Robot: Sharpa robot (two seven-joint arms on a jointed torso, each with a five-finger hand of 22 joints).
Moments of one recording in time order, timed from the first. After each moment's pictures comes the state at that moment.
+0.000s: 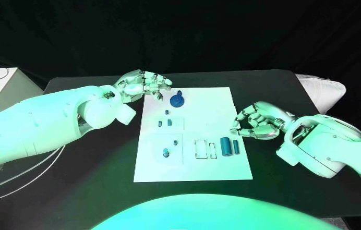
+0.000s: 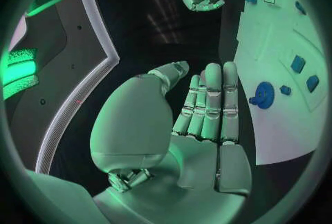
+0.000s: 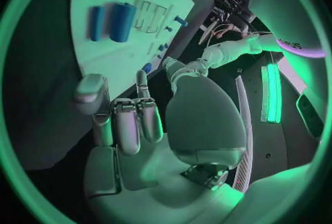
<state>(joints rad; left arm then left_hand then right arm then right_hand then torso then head) 1.13 -0.86 -0.03 1.42 -0.22 0.06 0.27 1.36 -0.19 0.50 0.06 0.27 0.83 0.21 0.30 0.34 0.92 0.14 0.51 0.14 1.06 0.06 1.07 0.46 0.17 0.85 0.16 0.90 0.67 1.16 -1.18 -0.19 1.90 -1.08 -0.38 -0.18 1.22 -0.21 0.21 0.27 0.28 0.96 0.12 0.32 0.44 1.47 0.04 1.50 1.31 1.47 -0.02 1.52 1.31 0.12 1.36 0.07 1.06 1.14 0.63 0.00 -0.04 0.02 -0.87</state>
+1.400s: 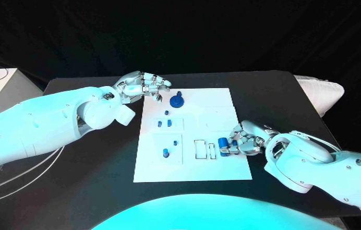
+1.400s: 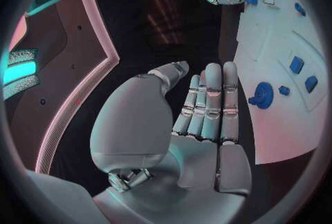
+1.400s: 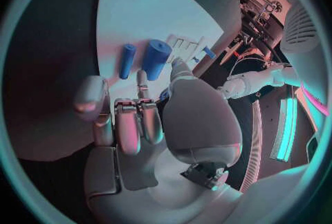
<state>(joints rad) 1.13 -0.86 -0.03 1.42 -0.22 0.07 0.26 1.36 -0.19 0.50 0.06 0.27 0.83 0.21 0.30 0.34 0.92 0.14 0.51 0.14 1.06 0.06 1.07 0.46 0.17 0.85 0.16 0.90 0.67 1.05 -1.05 -0.21 1.87 -1.36 -0.42 -0.46 1.22 -0.14 -0.11 0.30 0.23 0.96 0.11 0.33 0.43 1.47 0.04 1.52 1.31 1.46 -0.03 1.54 1.31 0.12 1.37 0.07 1.09 1.19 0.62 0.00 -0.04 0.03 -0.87</state>
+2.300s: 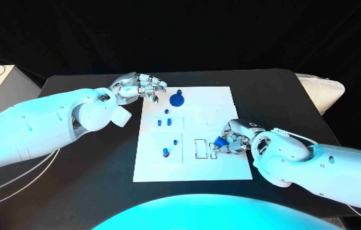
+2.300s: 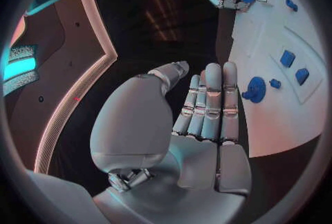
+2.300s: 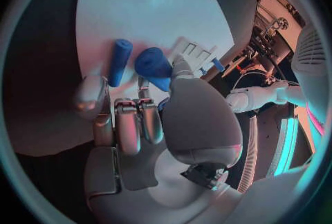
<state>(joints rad) 1.13 -0.87 -0.03 1.42 -0.22 0.07 0.25 1.36 -0.19 0.50 0.06 0.27 0.83 0.21 0.30 0.34 0.92 0.14 0.51 0.14 1.06 0.06 1.07 0.46 0.17 0.85 0.16 0.90 0.67 1.02 -0.95 -0.20 1.80 -1.50 -0.39 -0.54 1.28 -0.13 -0.12 0.29 0.25 0.97 0.11 0.34 0.89 1.47 0.04 1.52 1.31 1.46 -0.03 1.55 1.31 0.12 1.37 0.07 1.07 1.19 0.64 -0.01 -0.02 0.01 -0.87</state>
